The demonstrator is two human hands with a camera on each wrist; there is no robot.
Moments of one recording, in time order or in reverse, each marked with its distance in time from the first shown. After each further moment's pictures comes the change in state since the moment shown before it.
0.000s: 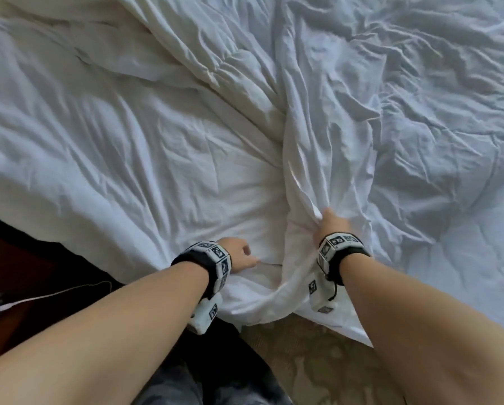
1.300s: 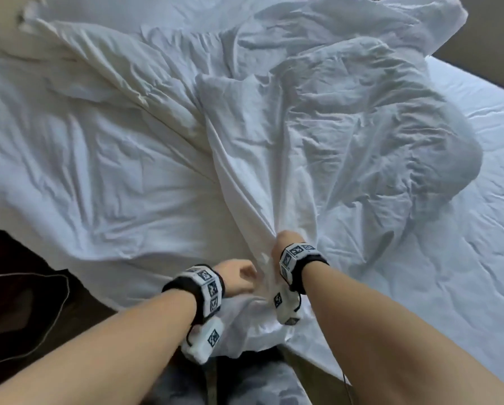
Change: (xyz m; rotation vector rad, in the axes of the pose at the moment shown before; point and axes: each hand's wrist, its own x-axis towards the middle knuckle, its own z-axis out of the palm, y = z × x) left_hand -0.011 0.238 0.106 -0.310 0.095 0.093; right_hand 0.022 0.173 -0.054 -0.187 -0.254 -0.293
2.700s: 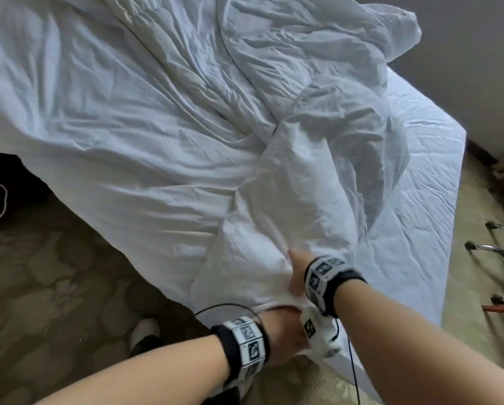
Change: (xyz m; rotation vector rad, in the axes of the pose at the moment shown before) left_hand -0.055 0.082 0.344 0.176 -0.208 0.571; right_hand -0.164 0.200 0.108 -0.330 -0.148 0.045
